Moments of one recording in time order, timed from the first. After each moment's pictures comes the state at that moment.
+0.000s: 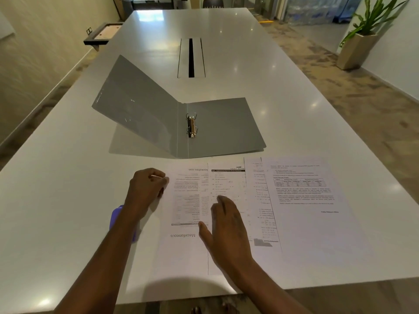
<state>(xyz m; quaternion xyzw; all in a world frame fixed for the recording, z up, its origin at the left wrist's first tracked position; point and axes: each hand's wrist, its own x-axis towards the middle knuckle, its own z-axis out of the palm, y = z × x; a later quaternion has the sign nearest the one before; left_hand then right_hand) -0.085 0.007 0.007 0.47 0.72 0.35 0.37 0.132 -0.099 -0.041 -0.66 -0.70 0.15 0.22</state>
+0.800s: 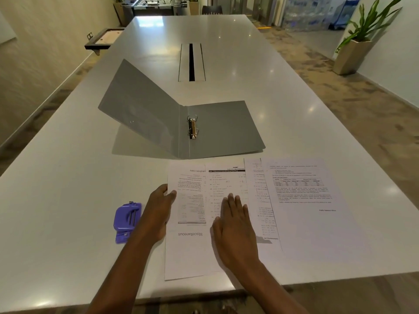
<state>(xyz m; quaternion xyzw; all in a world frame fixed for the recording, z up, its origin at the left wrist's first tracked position) -0.047 -0.042 0.000 0.36 0.65 0.40 0.53 0.143 -0.107 -0.039 -0.69 -0.69 0.17 0.13</state>
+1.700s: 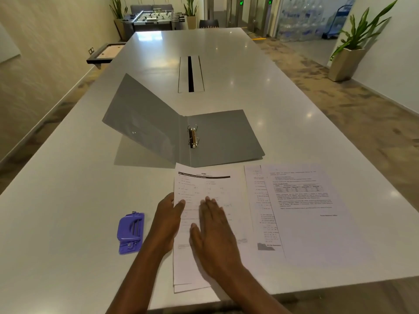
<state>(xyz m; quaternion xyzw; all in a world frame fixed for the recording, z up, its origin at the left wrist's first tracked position) -0.036 -0.046 -0.006 0.40 0.65 0.41 0.51 0.096 -0.109 -0.016 -0.64 -0.69 0.27 0.20</state>
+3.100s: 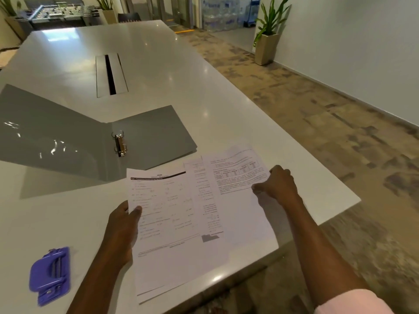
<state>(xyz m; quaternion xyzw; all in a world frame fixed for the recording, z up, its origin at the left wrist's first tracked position) 0.010 -0.024 -0.017 0.40 0.65 0.35 0.54 0.395 -0.064 0.019 -0.89 -0.36 0.24 0.15</state>
